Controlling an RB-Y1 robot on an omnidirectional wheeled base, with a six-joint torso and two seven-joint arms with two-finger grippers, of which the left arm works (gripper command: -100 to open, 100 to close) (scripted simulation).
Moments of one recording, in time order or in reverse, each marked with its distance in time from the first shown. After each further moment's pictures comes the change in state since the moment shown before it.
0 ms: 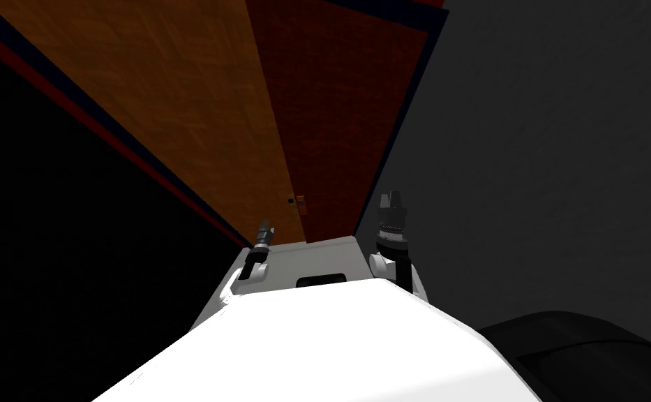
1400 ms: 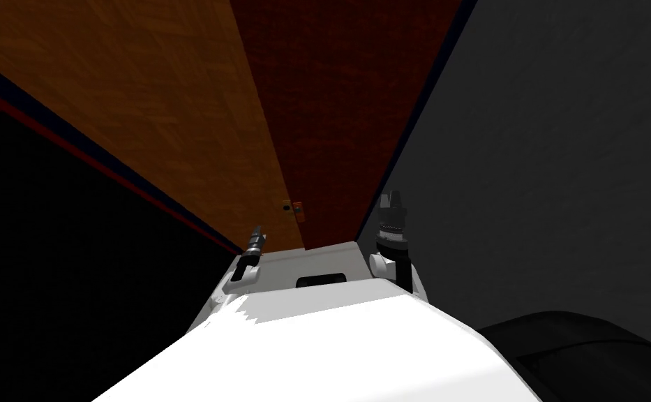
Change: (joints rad) arm -0.062 0.071 0.074 0.215 0.030 0.003 0.008
